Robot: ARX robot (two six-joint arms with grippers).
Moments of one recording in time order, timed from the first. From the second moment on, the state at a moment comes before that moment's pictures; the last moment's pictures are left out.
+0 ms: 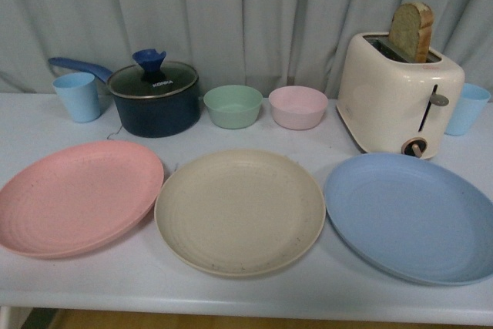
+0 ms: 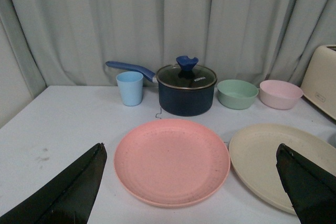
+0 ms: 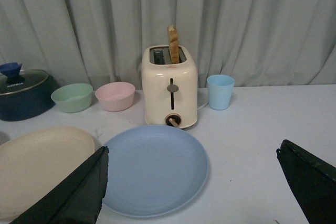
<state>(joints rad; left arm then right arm) 0.00 0.01 0.01 0.00 0.00 0.00 0.00 0.00 0.01 0.00 0.00 0.01</state>
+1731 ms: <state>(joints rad) 0.00 0.01 0.01 -0.02 -0.02 -0.01 0.00 0.00 0.01 0.00 0.00 0.01</state>
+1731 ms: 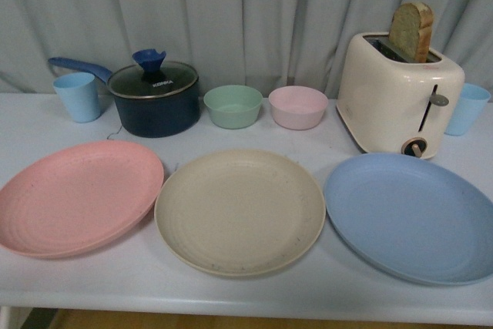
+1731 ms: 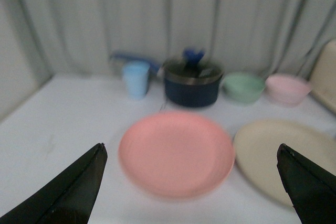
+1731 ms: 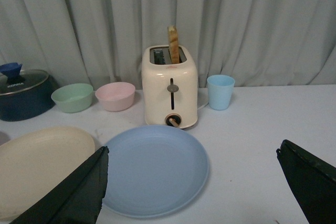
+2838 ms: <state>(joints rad) 0.19 1.88 1.00 -0.04 0.19 0.25 0.00 0.00 0.01 0.00 0.00 0.01</state>
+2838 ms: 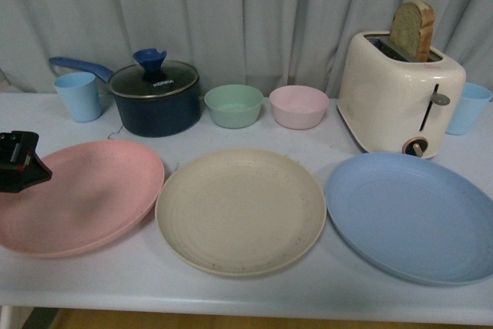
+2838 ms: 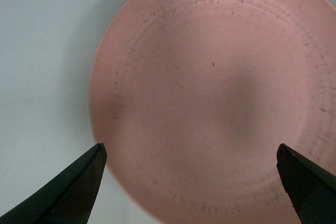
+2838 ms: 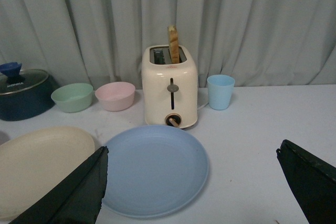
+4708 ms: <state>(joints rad) 0.35 2.05 1.24 -0.13 0.20 0.26 0.00 0.00 0.01 0.00 0.00 0.01</state>
